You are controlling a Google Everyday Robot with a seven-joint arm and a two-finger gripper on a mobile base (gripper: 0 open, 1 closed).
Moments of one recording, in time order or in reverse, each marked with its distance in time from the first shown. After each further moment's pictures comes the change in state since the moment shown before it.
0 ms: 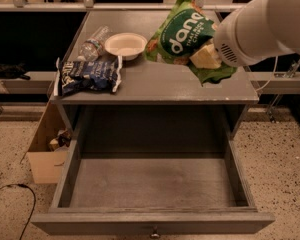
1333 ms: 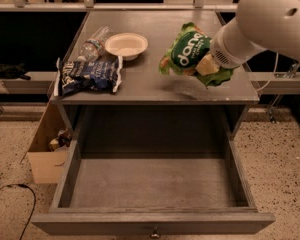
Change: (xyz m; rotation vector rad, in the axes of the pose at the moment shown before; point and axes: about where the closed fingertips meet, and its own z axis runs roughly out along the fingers) arm 0.050 -0.037 0.091 -0.032 0.178 -0.024
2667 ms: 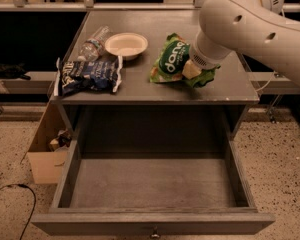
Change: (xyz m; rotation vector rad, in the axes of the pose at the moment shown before) arm -0.014 0.014 0.057 -0.027 0.088 -0.104
